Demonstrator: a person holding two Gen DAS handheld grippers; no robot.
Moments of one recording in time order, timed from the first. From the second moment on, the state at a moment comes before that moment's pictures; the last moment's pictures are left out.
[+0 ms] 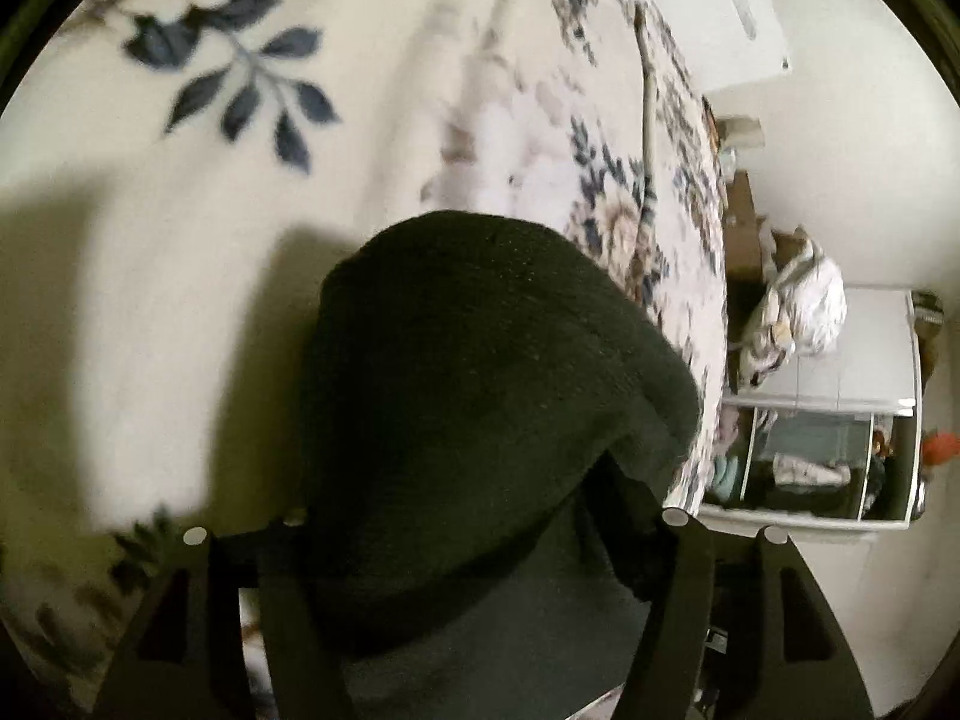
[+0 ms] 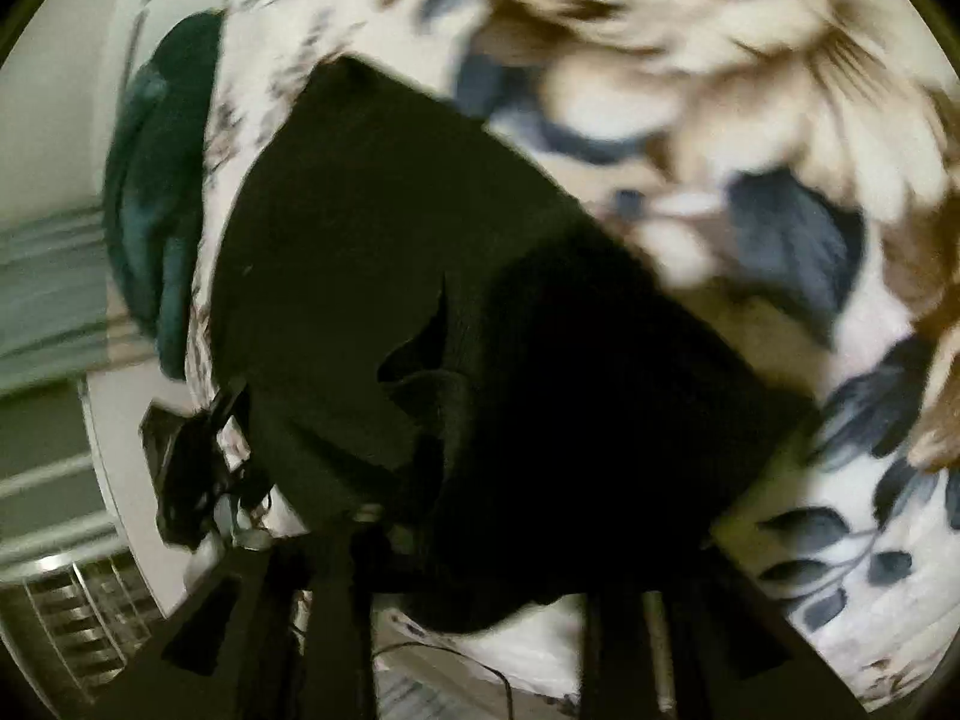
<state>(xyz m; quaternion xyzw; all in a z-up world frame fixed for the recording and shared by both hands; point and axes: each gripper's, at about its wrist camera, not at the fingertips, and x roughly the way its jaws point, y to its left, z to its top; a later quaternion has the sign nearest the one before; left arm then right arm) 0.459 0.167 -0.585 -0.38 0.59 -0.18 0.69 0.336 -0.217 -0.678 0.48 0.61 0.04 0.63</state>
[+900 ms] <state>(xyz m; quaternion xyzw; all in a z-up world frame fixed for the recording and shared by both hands) 0.268 0.173 -0.617 -0.21 0.60 0.10 0.77 0.516 -0.224 -0.636 0.23 0.65 0.09 0.72</state>
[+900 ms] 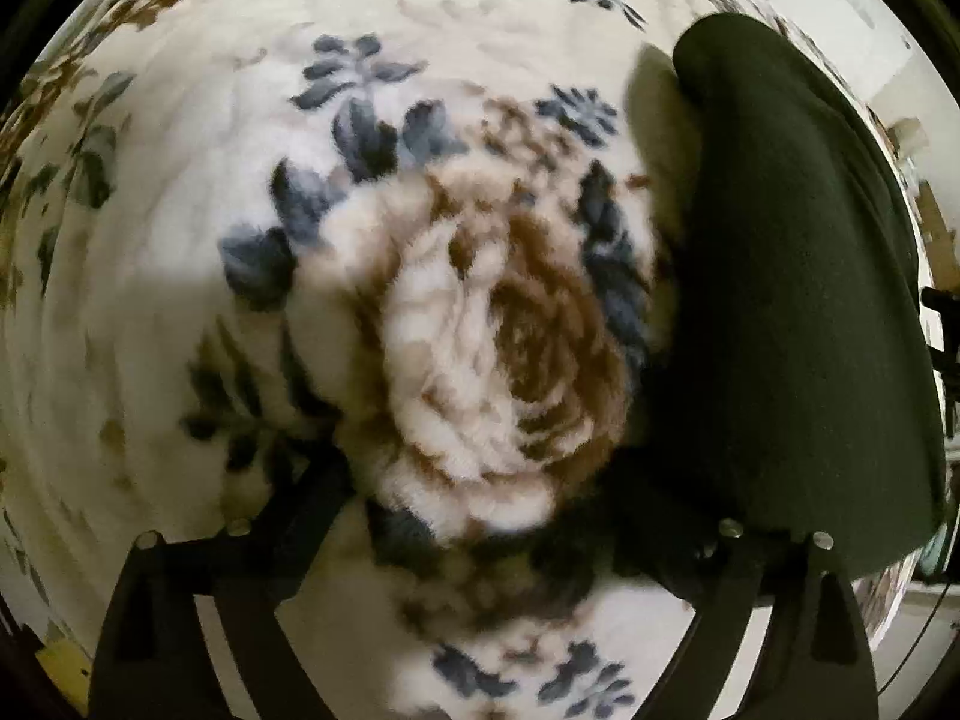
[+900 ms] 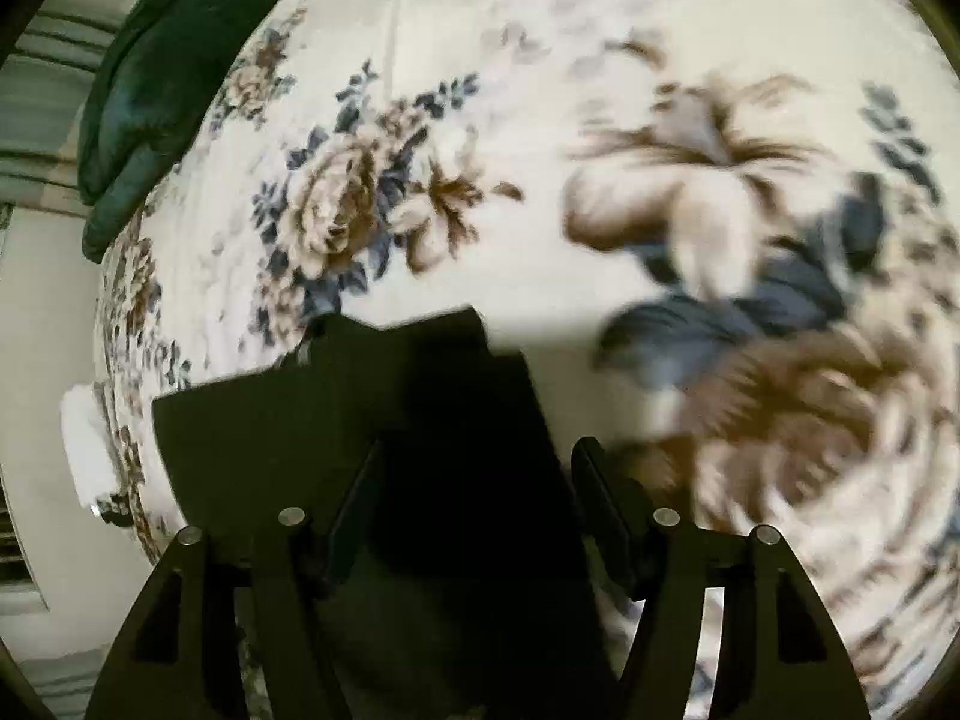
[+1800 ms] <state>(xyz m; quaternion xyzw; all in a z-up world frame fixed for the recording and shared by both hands) 0.309 0.142 -0.533 -0.14 0.57 0.12 0.80 0.409 -0.254 -0.634 0.25 0.71 0.07 0.66</state>
